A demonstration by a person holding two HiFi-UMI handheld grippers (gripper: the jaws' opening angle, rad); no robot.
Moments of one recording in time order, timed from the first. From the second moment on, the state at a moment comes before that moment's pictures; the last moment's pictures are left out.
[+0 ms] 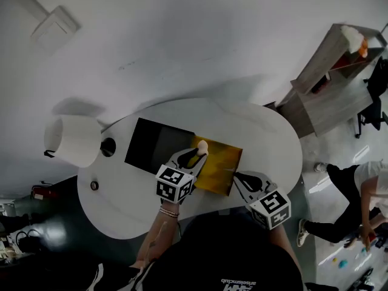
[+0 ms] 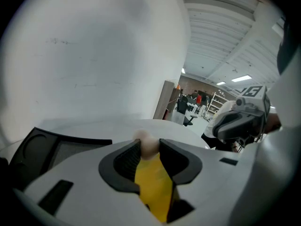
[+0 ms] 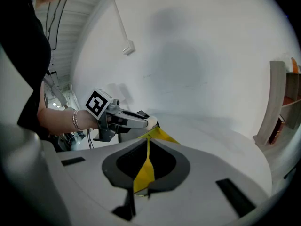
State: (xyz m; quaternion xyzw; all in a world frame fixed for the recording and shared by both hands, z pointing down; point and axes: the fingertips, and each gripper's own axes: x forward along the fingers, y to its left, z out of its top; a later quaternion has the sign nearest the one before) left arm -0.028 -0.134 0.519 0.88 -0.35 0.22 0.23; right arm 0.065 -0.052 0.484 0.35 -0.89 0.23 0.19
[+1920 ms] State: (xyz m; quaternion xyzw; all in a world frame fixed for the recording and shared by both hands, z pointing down) left arm 0.056 -0.109 0.634 0.86 -0.28 0.30 0.30; right arm 0.140 -0.030 0.508 0.38 -0.87 0.26 0.19
